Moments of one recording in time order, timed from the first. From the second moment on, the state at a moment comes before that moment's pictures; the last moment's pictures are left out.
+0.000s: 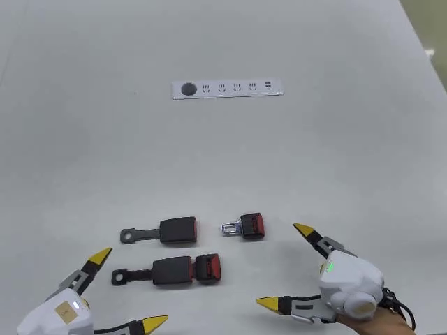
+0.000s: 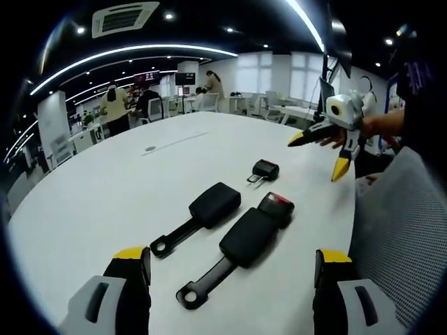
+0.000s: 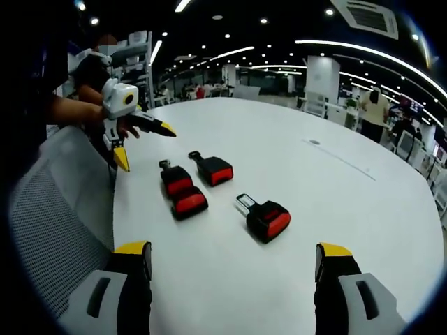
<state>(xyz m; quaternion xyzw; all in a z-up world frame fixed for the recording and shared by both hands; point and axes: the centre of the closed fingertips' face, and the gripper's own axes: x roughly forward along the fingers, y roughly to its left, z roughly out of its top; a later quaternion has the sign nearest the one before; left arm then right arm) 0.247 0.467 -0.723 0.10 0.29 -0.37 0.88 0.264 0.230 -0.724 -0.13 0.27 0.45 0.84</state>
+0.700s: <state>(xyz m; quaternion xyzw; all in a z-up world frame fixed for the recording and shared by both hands) 0.245 0.474 -0.720 0.10 0.28 -0.36 0.88 0.261 0.230 -0.720 -0.13 0.26 0.44 0.85</state>
